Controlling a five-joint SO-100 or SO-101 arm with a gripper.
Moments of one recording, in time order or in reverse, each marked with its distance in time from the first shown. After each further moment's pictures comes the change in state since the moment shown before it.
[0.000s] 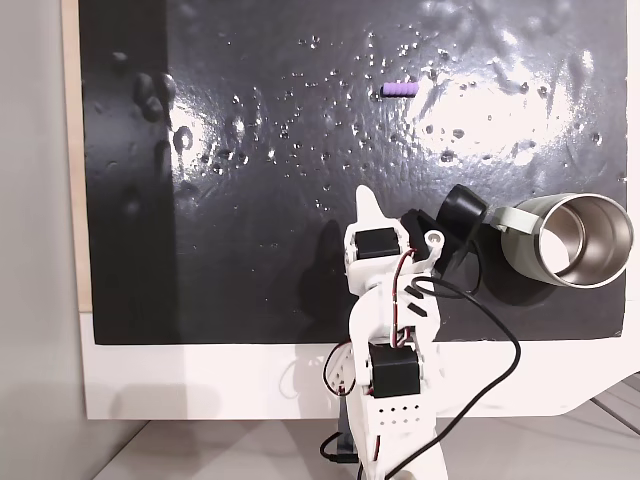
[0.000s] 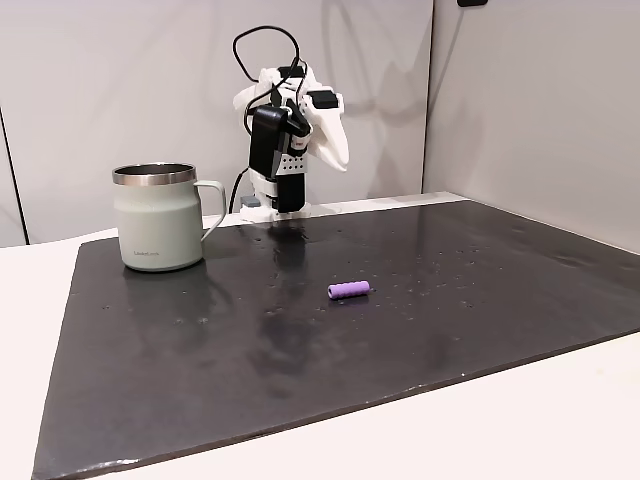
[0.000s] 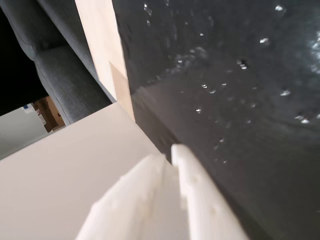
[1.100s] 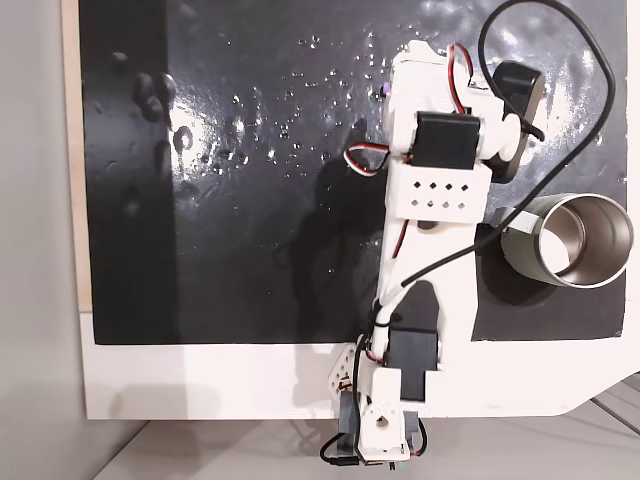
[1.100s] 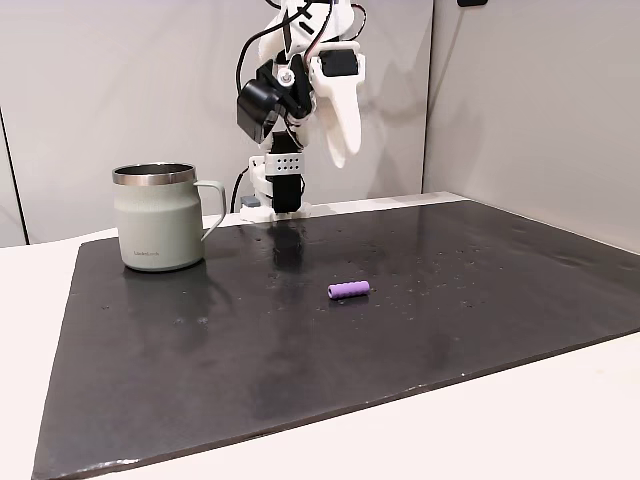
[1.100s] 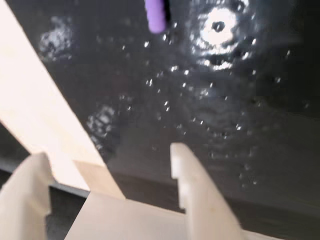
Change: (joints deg) arm 9.7 -88.1 -93.7 41.0 2.0
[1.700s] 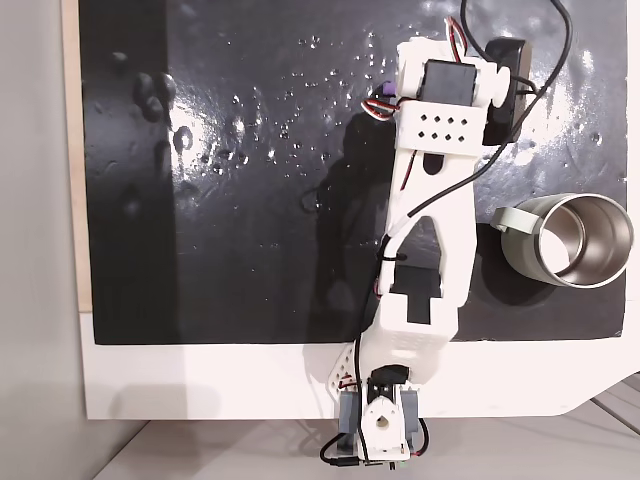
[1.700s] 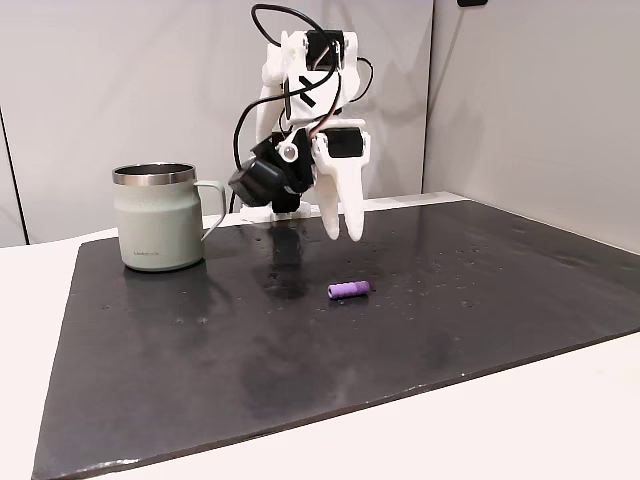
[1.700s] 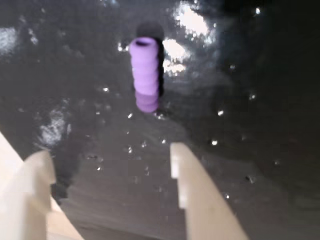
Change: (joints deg) arm 1.8 -20.7 -9.1 -5.4 -9.9
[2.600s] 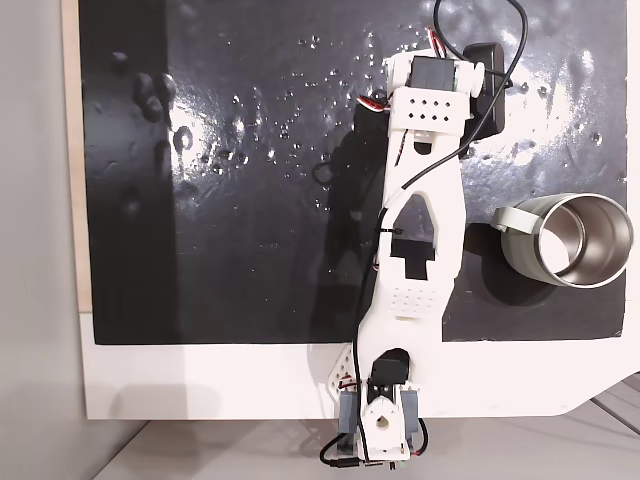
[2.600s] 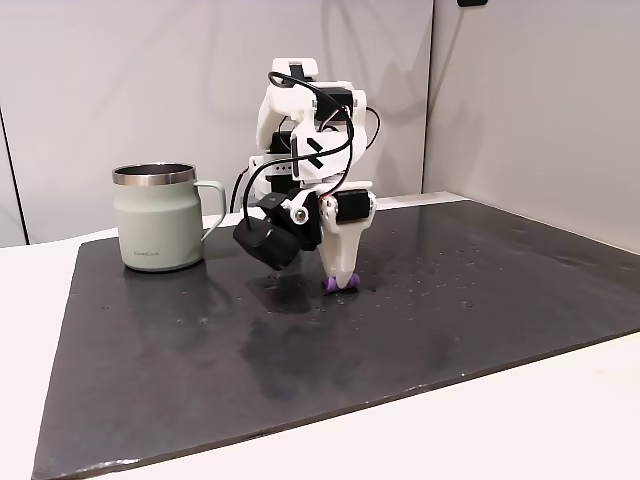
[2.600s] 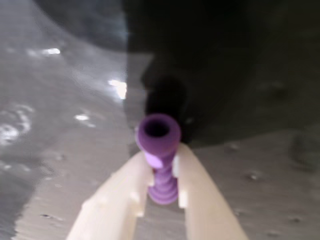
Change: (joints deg) arm -0.2 -13.4 -4.5 -4.9 -4.8
